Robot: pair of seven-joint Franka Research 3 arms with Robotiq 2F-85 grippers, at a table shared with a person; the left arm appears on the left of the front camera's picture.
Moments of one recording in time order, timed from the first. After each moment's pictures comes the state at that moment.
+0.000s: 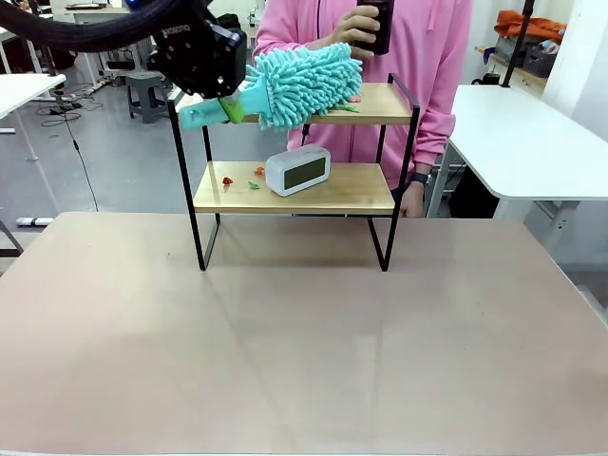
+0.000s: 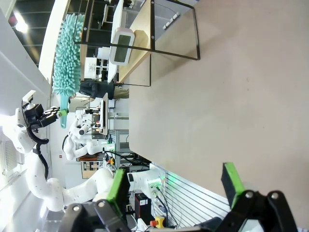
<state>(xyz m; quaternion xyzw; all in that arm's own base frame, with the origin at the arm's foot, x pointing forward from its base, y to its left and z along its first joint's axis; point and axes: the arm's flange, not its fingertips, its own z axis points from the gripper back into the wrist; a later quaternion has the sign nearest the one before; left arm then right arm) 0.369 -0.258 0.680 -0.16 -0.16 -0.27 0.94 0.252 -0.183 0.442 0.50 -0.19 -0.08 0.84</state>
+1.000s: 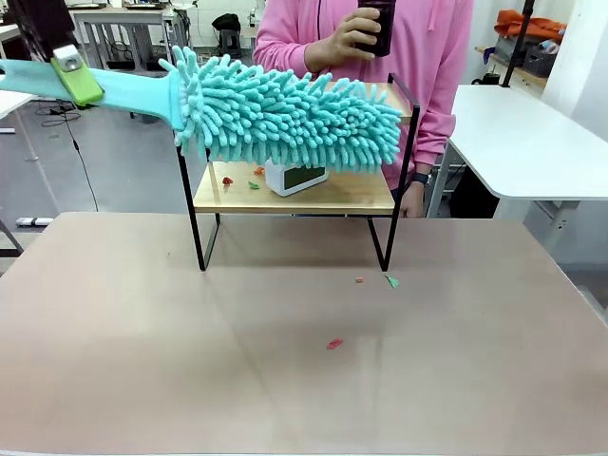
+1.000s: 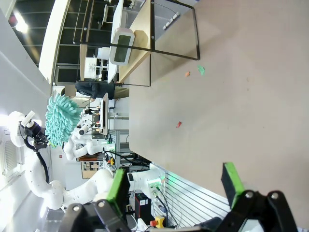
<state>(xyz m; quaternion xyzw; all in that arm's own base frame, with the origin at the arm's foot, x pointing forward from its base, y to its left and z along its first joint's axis) 0.326 -0.145 0.720 -0.30 0.03 -0.43 0.85 0.252 -0.183 0.441 0.50 -0.19 -0.08 0.84</state>
